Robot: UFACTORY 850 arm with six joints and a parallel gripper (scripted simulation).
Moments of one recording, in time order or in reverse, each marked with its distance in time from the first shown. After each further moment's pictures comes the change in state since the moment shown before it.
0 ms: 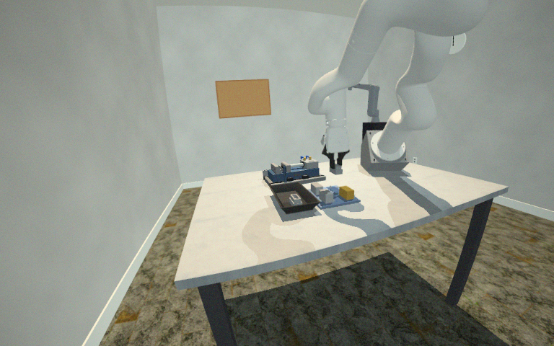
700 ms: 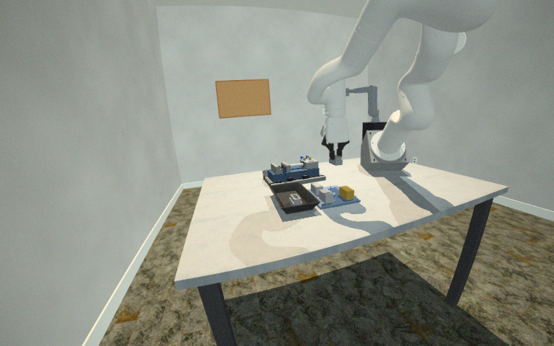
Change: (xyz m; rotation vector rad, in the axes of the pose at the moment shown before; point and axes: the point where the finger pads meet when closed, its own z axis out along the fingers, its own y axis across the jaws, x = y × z) arm 0.000 -0.002 -0.040 -0.002 -0.002 0.001
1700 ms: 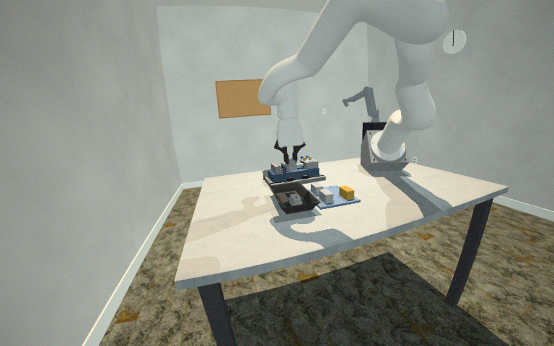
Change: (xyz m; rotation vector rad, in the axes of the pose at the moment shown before) arm 0.006 -0.198 -0.002 0.004 0.001 -0.002
